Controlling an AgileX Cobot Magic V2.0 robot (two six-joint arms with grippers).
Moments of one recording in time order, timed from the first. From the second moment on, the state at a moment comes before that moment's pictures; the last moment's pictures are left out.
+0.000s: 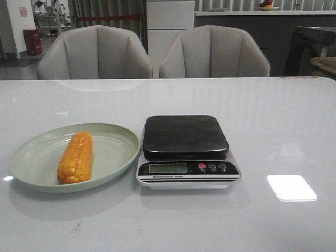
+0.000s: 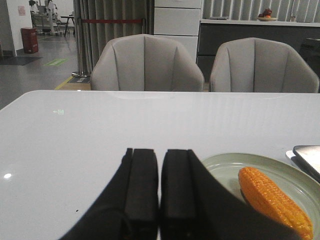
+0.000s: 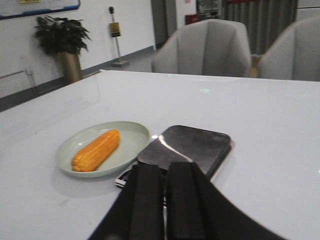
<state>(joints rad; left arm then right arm) -0.07 -0.01 0.01 0.08 0.07 -0.14 0.52 0.13 -0.06 0.00 0.02 0.16</state>
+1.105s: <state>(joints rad) -0.07 -0.01 0.01 0.08 0.07 -0.14 0.07 -0.01 0.03 0.00 0.03 -0.03</state>
